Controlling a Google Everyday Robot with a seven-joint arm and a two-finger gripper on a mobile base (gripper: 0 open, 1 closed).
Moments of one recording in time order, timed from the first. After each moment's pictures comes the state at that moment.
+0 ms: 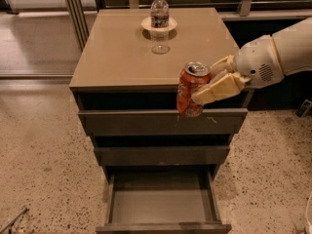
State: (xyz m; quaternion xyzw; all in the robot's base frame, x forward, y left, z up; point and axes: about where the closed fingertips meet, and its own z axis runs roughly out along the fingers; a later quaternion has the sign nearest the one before) arm 0.506 -0.114 0.921 -0.52 0.73 0.28 0.35
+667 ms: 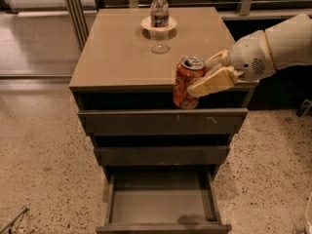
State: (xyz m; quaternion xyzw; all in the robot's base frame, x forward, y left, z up) arm 0.528 -0.114 0.921 -0.51 0.73 0.28 0.36
